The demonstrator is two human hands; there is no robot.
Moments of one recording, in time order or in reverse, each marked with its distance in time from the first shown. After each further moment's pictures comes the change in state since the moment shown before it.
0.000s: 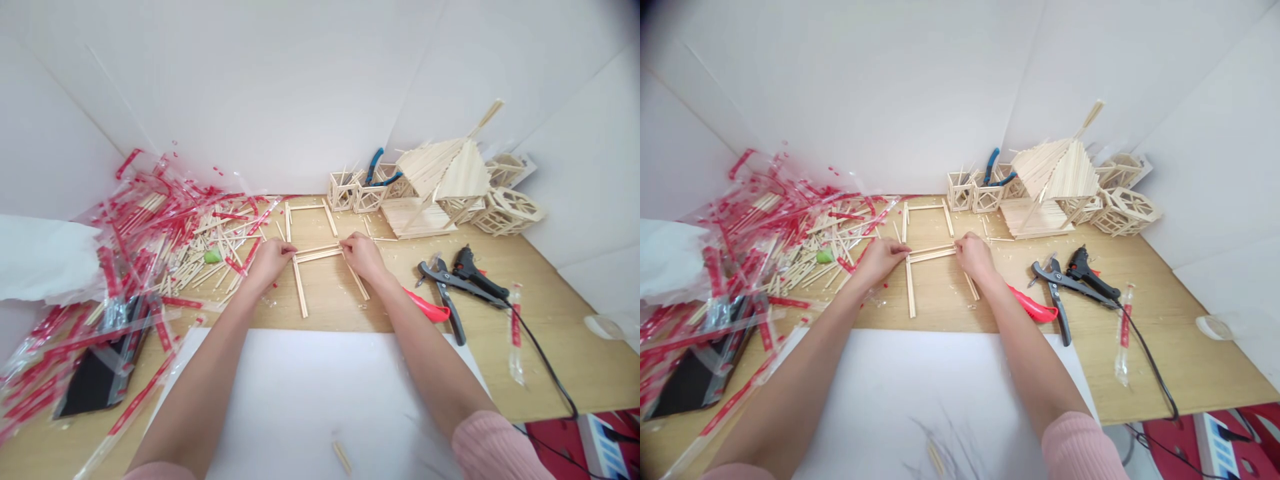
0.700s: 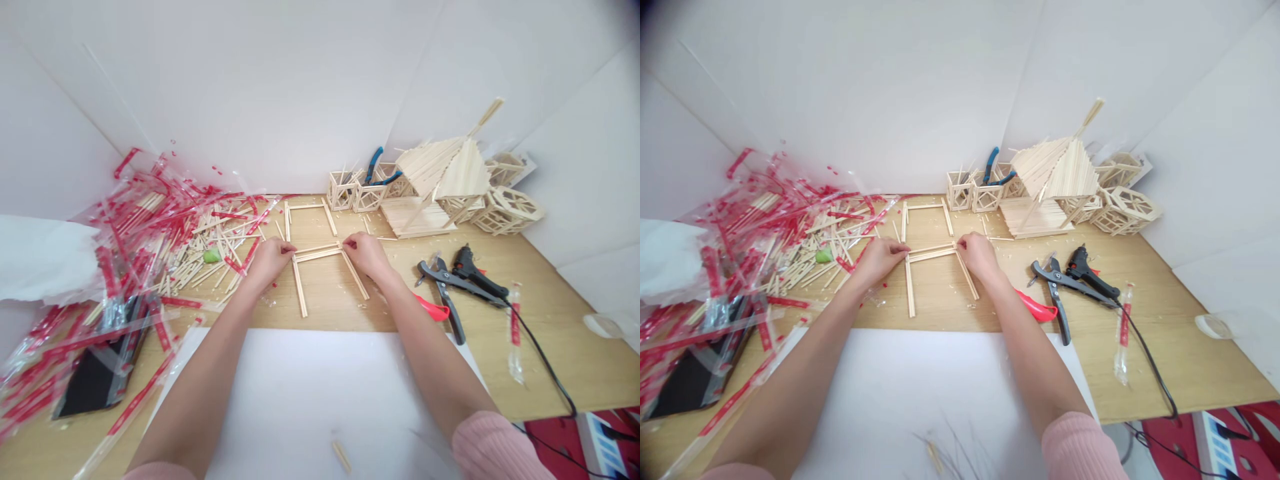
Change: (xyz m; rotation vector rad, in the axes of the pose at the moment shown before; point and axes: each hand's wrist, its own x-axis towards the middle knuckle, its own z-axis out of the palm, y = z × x) left_hand 0.000 -0.001 0.001 0.000 -0.005 -0.017; right_hand 0.001 0.003 -0.011 0.034 -0.019 0.073
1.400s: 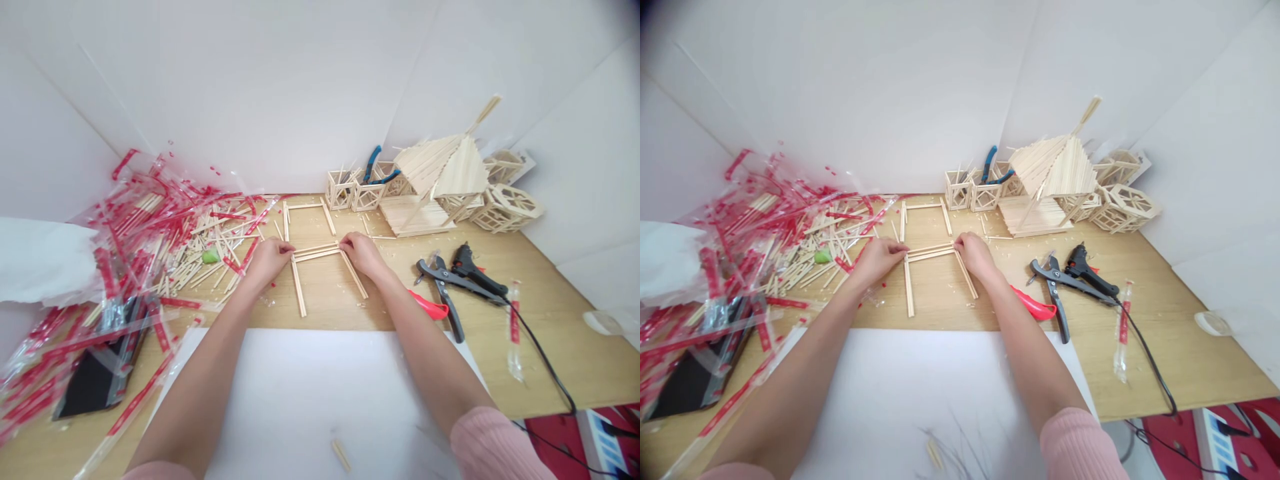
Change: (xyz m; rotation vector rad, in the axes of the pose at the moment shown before) left_hand -0.001 0.004 -0.002 0.014 0.006 -0.010; right_hand 0.004 0.006 0.013 0.102 -0.004 -0.022
